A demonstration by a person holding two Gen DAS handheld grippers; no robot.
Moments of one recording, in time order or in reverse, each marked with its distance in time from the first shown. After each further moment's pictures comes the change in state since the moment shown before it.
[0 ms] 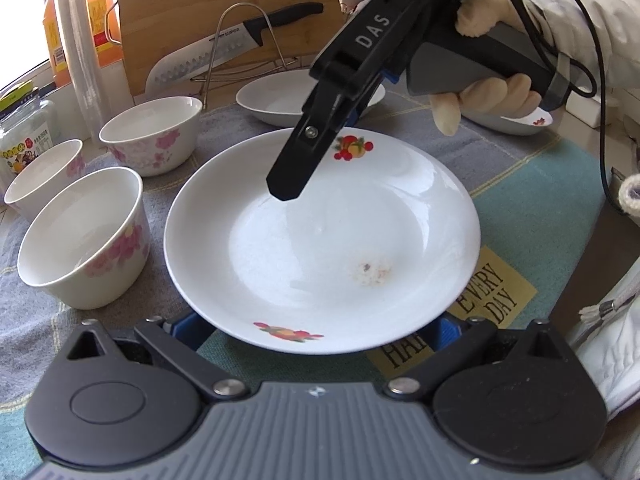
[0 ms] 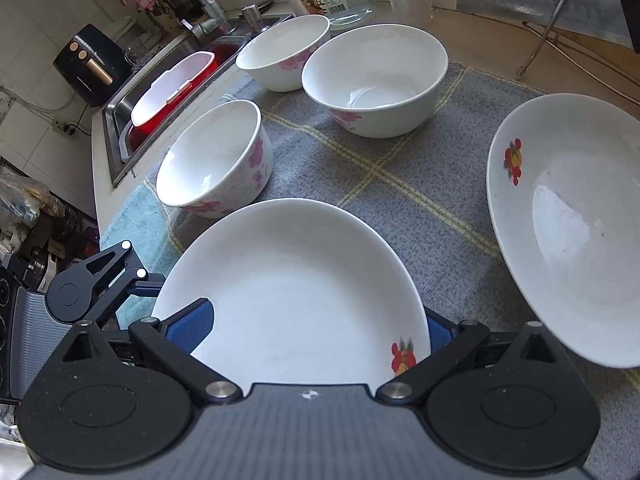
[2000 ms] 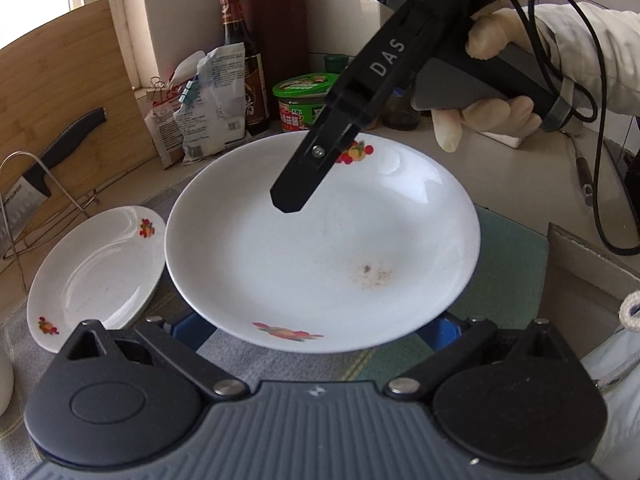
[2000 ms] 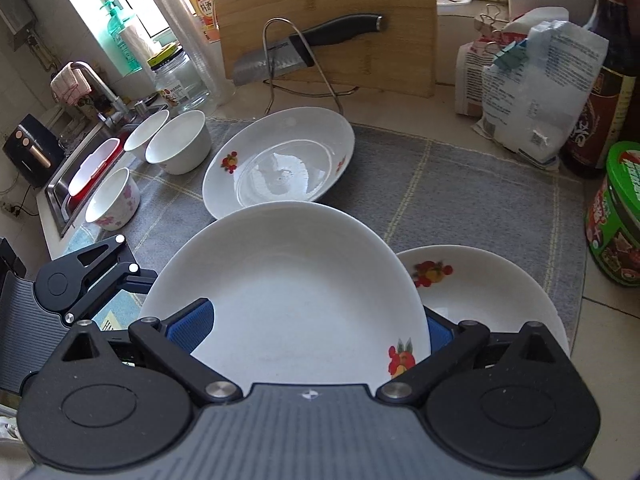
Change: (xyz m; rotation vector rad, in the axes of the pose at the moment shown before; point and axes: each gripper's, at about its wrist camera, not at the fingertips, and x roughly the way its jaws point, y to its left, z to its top) left arm 0.083 -0.154 0.143 0.258 -0.057 -0.206; right arm -0.191 -0.138 -0.132 0.187 -0.212 -0.198
